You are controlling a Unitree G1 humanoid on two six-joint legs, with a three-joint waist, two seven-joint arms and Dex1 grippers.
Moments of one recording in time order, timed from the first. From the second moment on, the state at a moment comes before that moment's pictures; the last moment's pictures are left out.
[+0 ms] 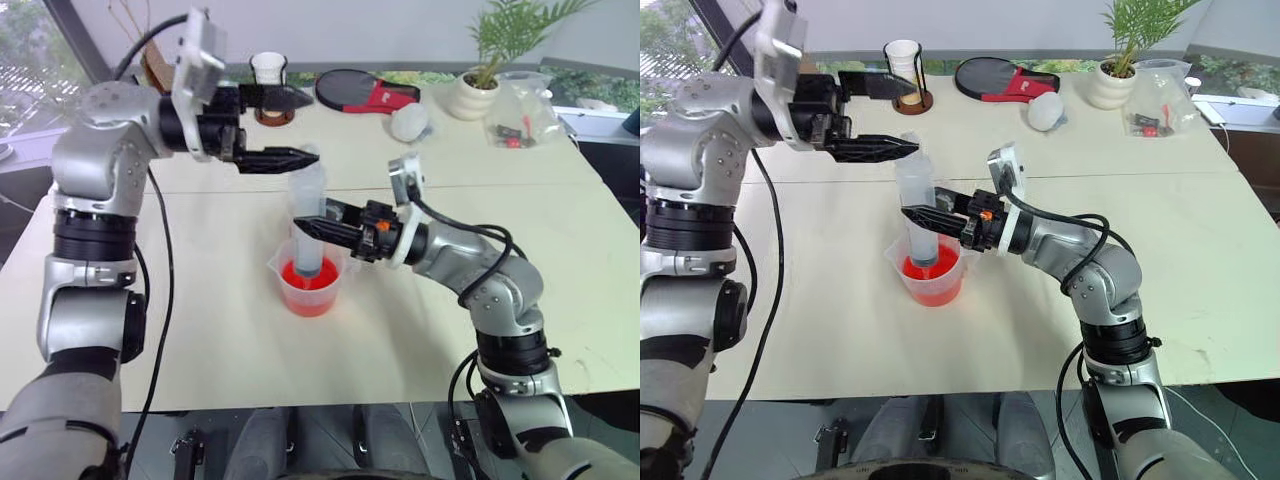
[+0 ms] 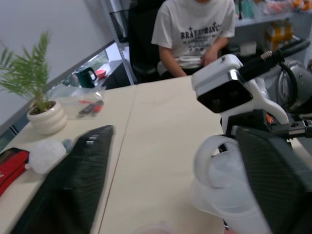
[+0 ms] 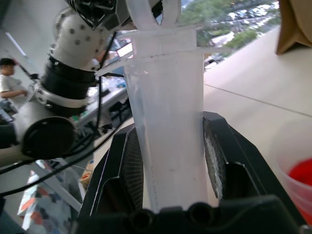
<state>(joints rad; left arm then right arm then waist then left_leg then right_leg) -1.06 0.59 -0.03 0.25 -0.47 0.39 -1.39 -0.56 -0.31 0.03 -0.30 0.72 0.81 0.70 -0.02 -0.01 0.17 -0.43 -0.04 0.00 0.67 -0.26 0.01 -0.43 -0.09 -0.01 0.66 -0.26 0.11</state>
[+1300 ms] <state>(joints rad) -1.05 0.51 -0.05 0.34 -0.43 0.34 -1.39 -0.48 -0.34 0.06 -0.34 0.65 0.70 0.67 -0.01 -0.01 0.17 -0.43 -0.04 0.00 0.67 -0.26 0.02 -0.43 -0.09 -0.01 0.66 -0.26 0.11</state>
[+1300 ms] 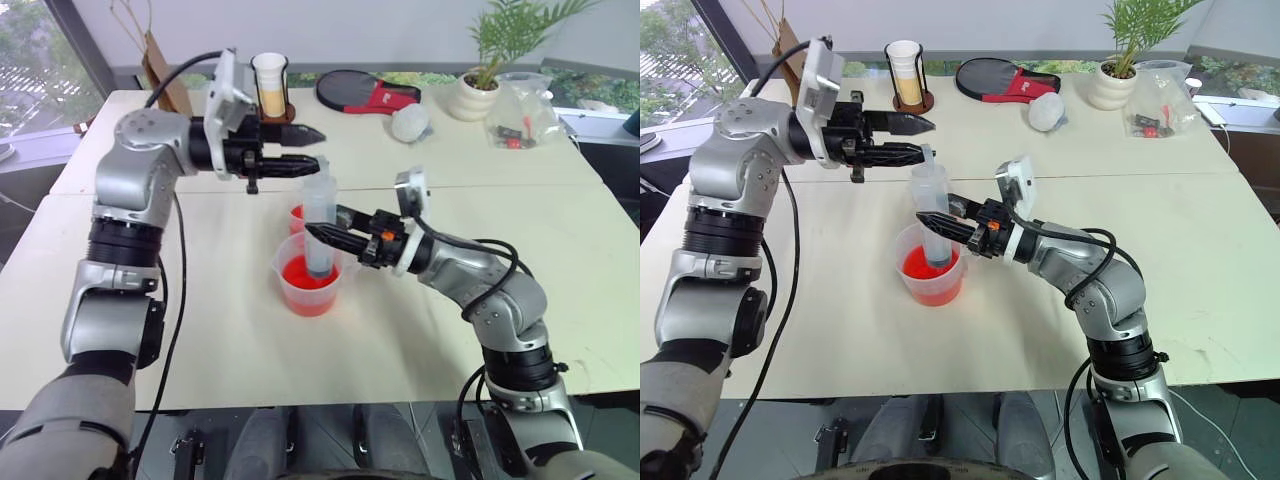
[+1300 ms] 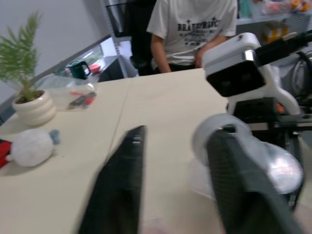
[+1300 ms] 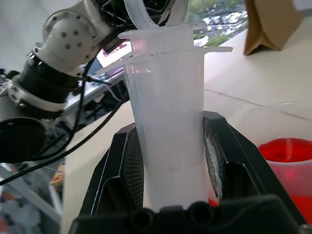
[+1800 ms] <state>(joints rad) -1.03 0.54 -0.04 0.26 -0.52 0.50 -1.40 -0.45 -0.34 0.12 -0.34 0.56 0.56 0.70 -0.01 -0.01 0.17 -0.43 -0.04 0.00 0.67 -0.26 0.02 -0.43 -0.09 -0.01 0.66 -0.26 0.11</state>
